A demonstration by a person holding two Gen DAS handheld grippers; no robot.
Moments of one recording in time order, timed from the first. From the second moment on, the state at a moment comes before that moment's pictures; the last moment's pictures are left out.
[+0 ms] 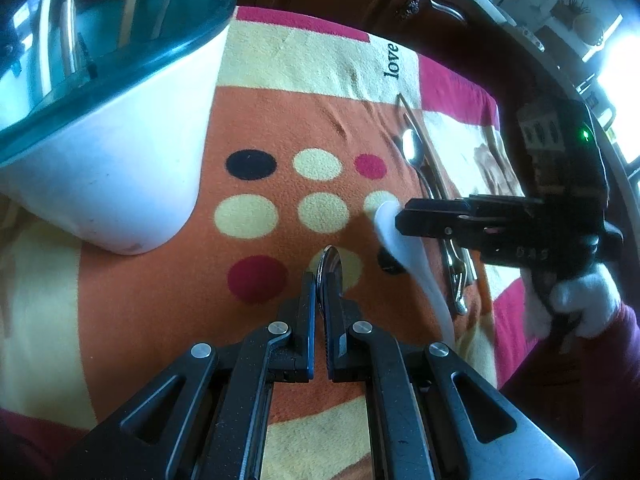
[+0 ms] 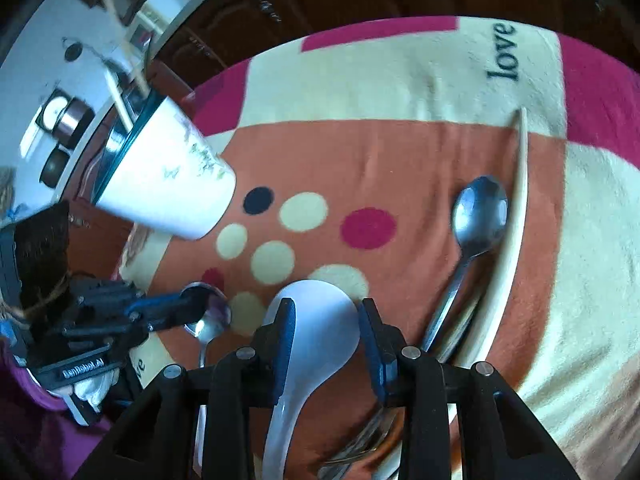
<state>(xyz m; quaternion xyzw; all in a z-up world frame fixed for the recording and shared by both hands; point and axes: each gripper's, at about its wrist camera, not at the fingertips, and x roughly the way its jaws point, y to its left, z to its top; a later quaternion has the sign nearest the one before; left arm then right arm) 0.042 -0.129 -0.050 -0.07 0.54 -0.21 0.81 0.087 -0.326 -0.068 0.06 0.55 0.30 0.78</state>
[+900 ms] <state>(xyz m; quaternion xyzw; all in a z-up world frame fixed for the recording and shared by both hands) 0.018 -0.097 -0.008 -0.11 0.51 -0.23 0.82 0.016 -0.326 -0.010 0.07 0.45 0.29 0.84</state>
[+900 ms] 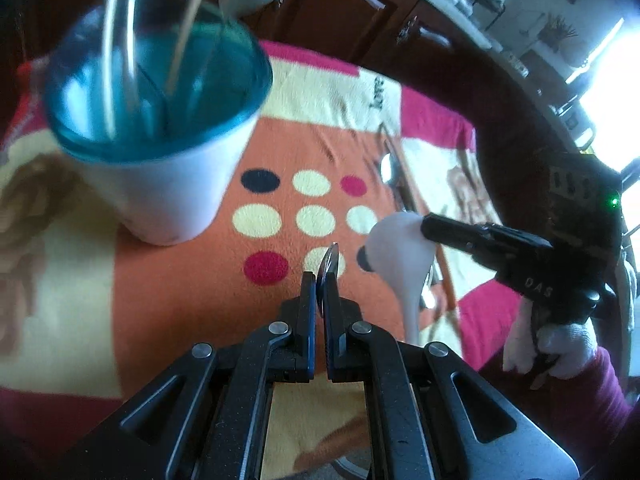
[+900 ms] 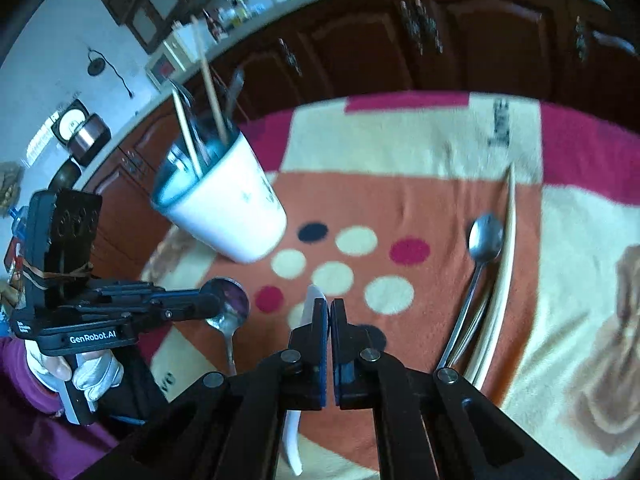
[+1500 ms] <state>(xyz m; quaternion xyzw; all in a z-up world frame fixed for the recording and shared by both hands) 0.025 0.006 0.147 -0.13 0.35 -0.15 0.91 0.039 -0.267 0.135 0.10 0.27 0.29 0.91</state>
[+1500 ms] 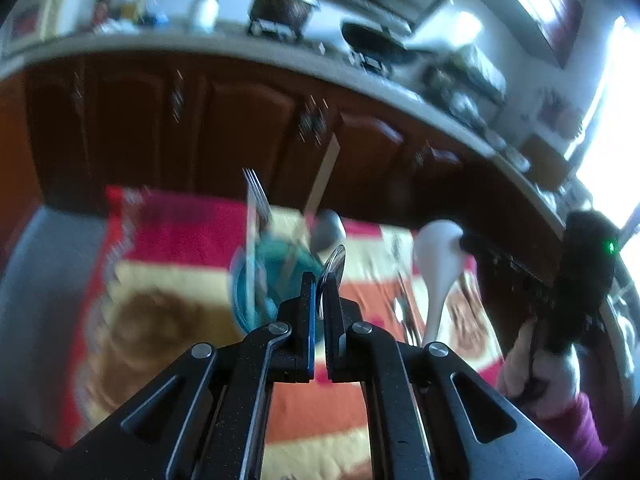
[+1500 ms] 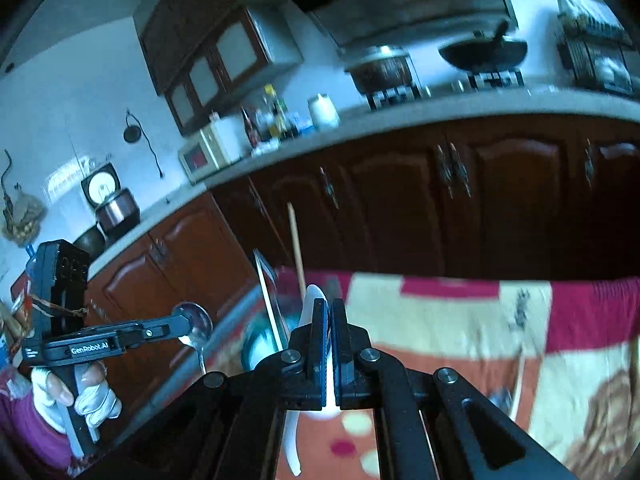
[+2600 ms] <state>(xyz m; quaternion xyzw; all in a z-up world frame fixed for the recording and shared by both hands) 0.065 -0.010 0.072 0.00 0.32 -0.03 0.95 0.060 -0.192 0.063 0.05 0.32 0.26 0.91</state>
